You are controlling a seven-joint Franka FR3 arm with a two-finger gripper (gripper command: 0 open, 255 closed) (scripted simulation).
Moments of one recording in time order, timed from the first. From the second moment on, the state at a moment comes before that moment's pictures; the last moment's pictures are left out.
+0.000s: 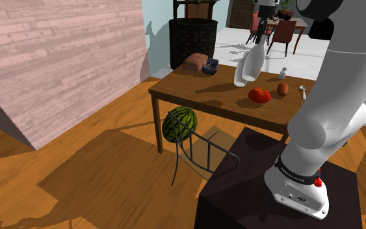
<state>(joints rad) -0.46 0.18 -0.52 -1.50 0.09 1.64 -1.13</state>
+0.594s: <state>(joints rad) -0.60 0.21 -0.60 -1.49 0.12 1.64 -1.34</state>
